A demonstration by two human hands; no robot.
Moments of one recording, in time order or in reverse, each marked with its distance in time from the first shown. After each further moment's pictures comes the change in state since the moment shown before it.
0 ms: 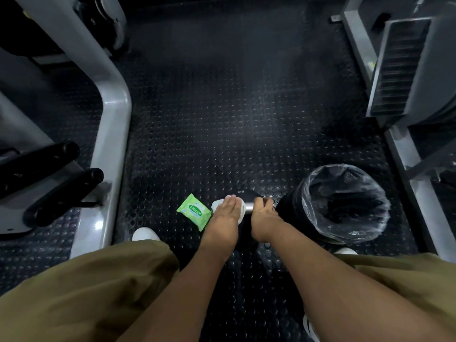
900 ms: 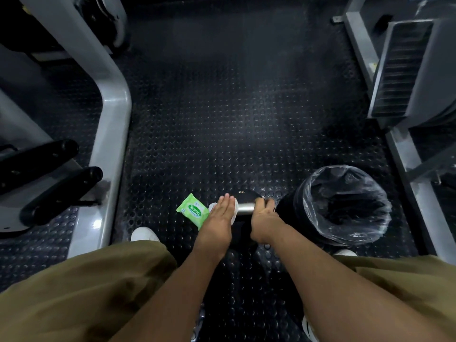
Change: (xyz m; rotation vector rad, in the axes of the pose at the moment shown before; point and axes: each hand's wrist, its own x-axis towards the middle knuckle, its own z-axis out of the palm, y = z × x) left_hand -0.008 -0.023 0.013 -0.082 0.067 -0.008; right_hand 0.001 0.000 0.005 0.010 0.034 -0.002
